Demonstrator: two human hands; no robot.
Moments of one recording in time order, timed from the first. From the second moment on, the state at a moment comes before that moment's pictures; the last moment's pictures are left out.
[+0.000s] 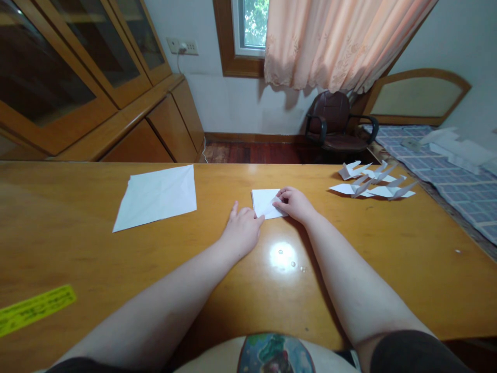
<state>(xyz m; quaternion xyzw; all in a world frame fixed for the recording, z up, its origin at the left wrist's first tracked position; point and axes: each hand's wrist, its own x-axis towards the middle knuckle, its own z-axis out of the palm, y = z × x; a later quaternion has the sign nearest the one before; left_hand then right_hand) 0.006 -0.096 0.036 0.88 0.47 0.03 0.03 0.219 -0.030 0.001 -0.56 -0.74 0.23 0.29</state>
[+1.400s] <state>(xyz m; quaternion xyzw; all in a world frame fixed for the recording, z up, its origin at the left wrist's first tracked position) -0.005 -0.083 0.041 0.87 0.48 0.04 0.12 0.218 -0.029 0.000 -0.57 -0.74 0.22 0.28</state>
